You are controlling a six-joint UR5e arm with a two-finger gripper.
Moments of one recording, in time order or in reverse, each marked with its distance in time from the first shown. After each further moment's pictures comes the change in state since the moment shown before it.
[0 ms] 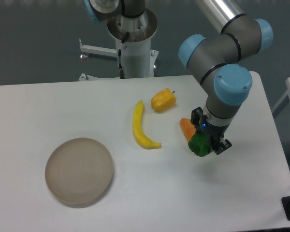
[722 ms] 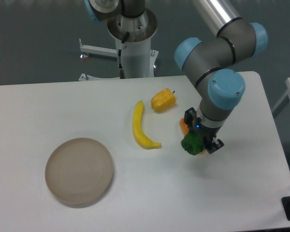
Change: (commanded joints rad) arm -0.067 0.047 -0.097 -0.003 -0.079 -0.153
